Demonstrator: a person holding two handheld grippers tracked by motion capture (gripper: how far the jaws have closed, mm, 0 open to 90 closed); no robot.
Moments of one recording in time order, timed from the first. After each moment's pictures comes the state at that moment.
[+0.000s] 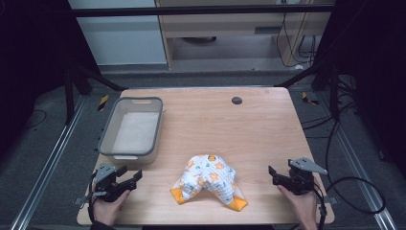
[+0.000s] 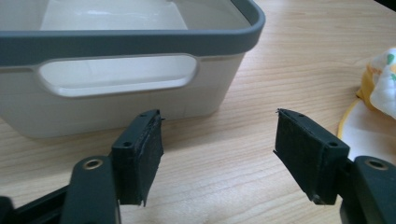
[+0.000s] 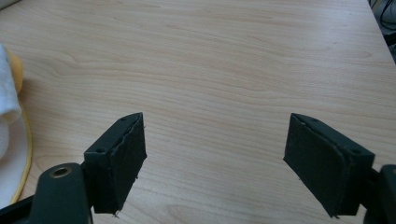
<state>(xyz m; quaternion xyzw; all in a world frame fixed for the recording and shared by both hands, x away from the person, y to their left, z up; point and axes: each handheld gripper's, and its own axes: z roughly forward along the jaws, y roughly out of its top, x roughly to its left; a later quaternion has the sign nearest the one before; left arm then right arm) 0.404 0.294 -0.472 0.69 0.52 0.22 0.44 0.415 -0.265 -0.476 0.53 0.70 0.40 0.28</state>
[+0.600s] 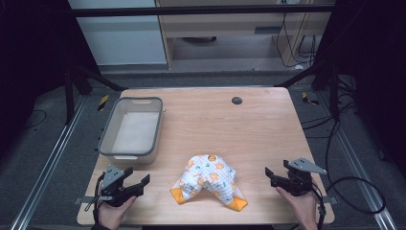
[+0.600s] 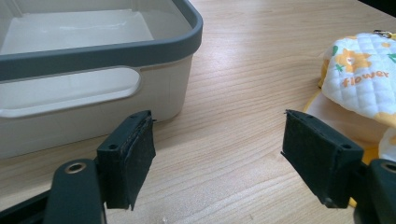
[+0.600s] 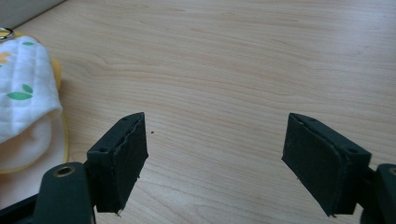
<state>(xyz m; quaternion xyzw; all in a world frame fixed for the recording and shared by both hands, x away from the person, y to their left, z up) 0.393 0.274 -0.464 0.72 0.48 0.23 0.45 0.412 -0.257 -0.472 0.51 0.71 0.43 0.25</state>
